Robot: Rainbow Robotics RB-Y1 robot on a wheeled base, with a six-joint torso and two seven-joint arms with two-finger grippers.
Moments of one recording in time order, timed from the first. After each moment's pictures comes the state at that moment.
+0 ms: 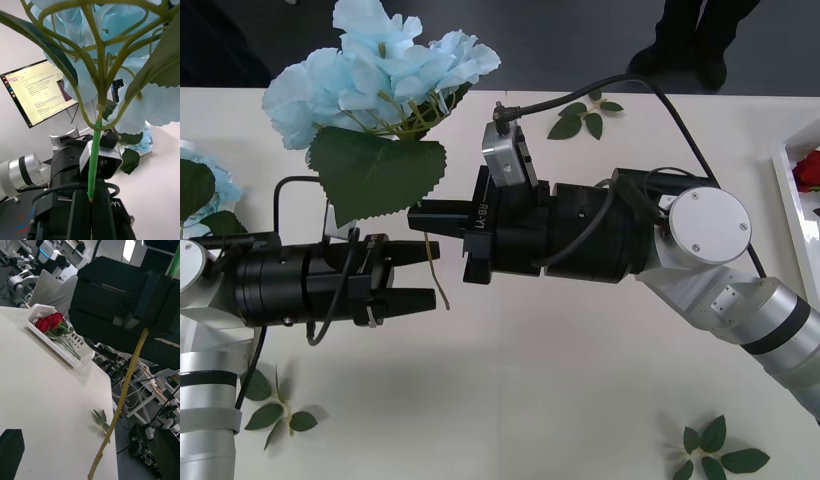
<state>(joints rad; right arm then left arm) -0.45 -0.53 0.58 -1.86 -1.98 0.66 2.67 -0.19 0.15 0.30 -1.54 1.70 1.71 -2.58</state>
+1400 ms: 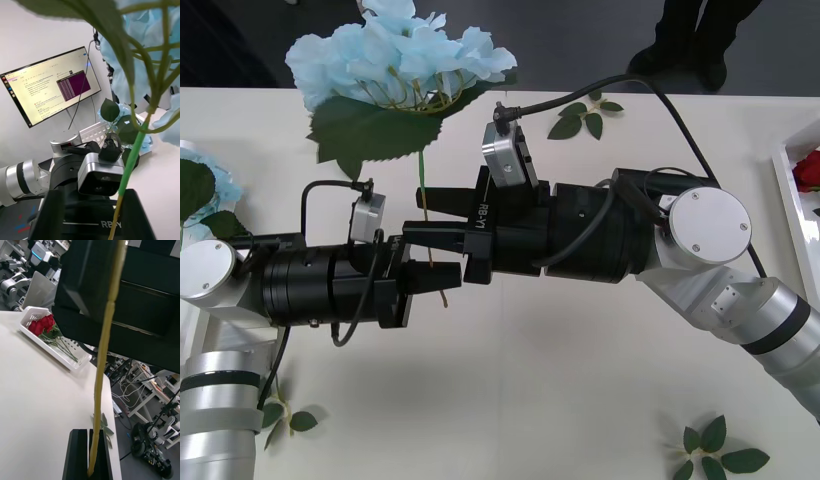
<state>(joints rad) -0.45 -0.53 0.58 -1.86 -1.98 0.66 2.67 -0.19 0.11 0.26 -1.54 1.69 1.68 -2.63</state>
